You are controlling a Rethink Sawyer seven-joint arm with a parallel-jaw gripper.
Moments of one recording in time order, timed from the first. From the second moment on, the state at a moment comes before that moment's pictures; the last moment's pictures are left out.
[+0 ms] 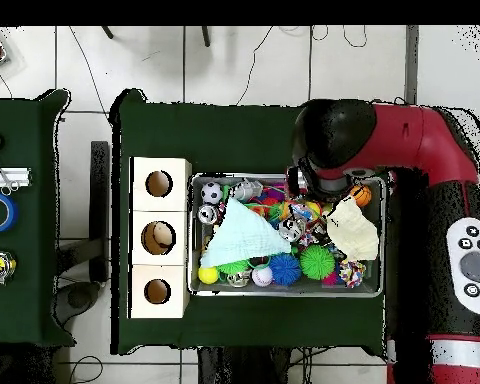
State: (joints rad) arm -0.56 -0.62 0.41 1.13 -0.48 1.46 1.55
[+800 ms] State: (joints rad) arm -0.59 -0.52 0.41 1.11 -0.48 1.21 1.55
